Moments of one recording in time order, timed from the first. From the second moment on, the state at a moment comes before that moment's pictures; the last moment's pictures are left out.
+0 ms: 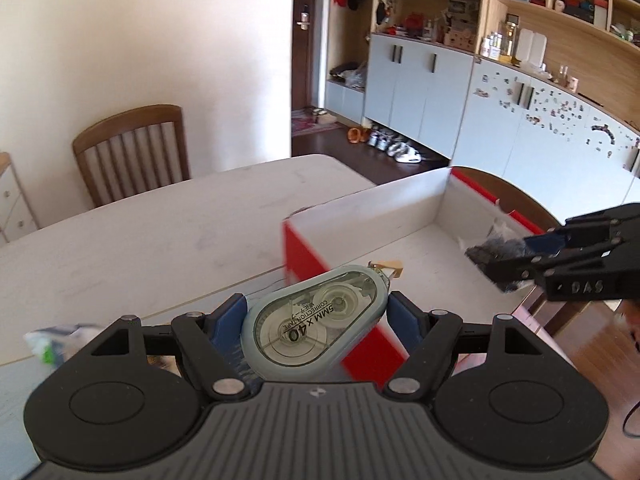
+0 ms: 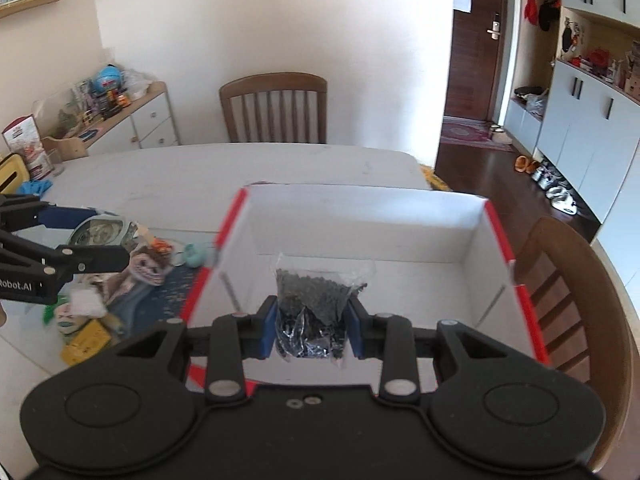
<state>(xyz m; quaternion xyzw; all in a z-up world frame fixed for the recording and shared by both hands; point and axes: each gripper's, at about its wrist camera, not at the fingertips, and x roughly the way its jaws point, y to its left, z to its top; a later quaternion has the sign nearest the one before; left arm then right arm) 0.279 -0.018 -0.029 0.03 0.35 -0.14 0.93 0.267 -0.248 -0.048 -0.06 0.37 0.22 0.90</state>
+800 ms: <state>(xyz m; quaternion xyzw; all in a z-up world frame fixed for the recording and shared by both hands) 0.406 -0.143 -0.078 0.06 0.45 -0.14 0.88 0.332 -0.286 -0.097 -0.10 0.42 0.20 0.88</state>
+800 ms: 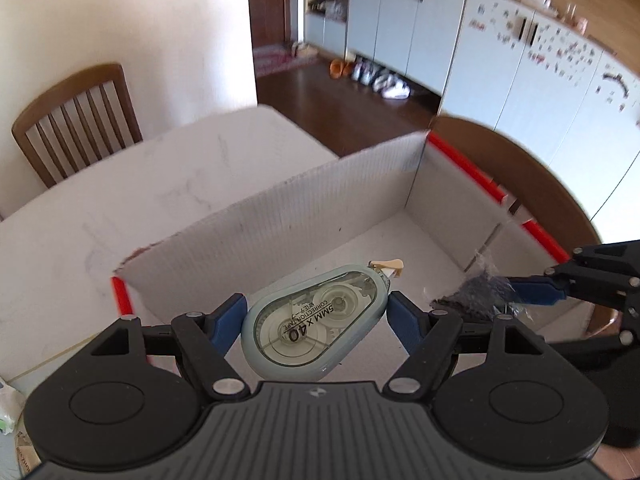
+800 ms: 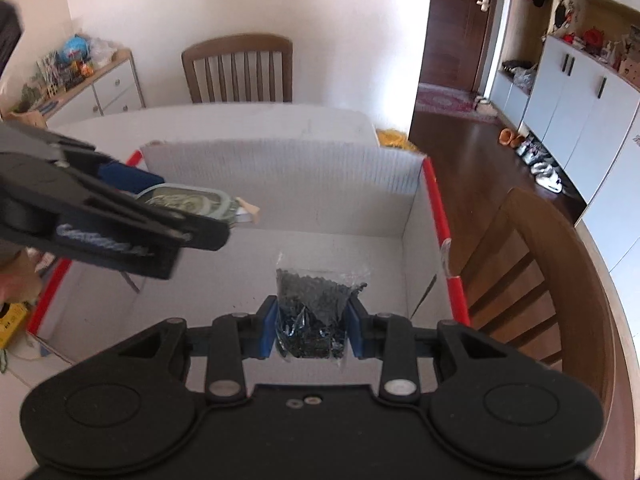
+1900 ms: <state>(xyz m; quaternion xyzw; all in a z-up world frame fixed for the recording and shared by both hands) 0.453 -0.169 -0.150 0.09 0.59 -0.12 0.79 0.373 -0.279 -0.138 -0.12 0.55 0.21 0.80</state>
